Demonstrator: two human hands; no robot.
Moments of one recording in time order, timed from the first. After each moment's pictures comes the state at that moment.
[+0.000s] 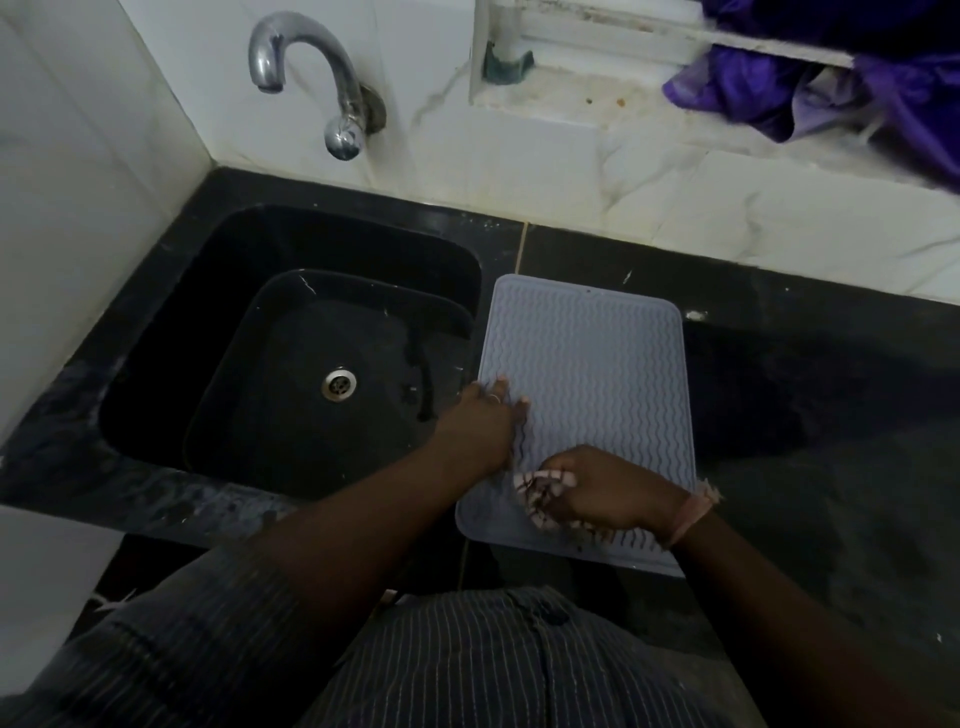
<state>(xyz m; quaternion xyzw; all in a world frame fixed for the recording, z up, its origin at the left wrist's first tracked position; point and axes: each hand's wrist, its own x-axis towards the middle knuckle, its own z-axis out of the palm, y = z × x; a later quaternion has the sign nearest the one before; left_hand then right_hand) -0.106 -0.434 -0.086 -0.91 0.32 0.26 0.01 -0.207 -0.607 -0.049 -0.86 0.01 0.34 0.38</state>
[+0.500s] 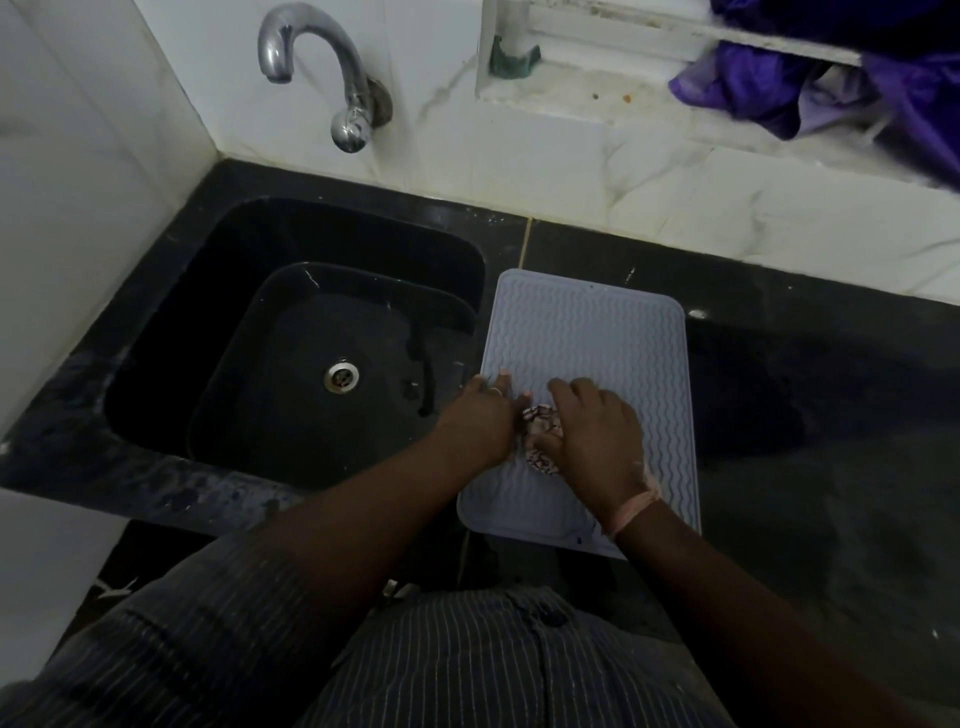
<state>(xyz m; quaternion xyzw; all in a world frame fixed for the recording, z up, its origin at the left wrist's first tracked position) -0.108 -0.434 -0.082 -0.91 0.31 0.26 -0.01 -0.192 -0.592 -0.080 -1.00 0.02 -0.04 0.05</state>
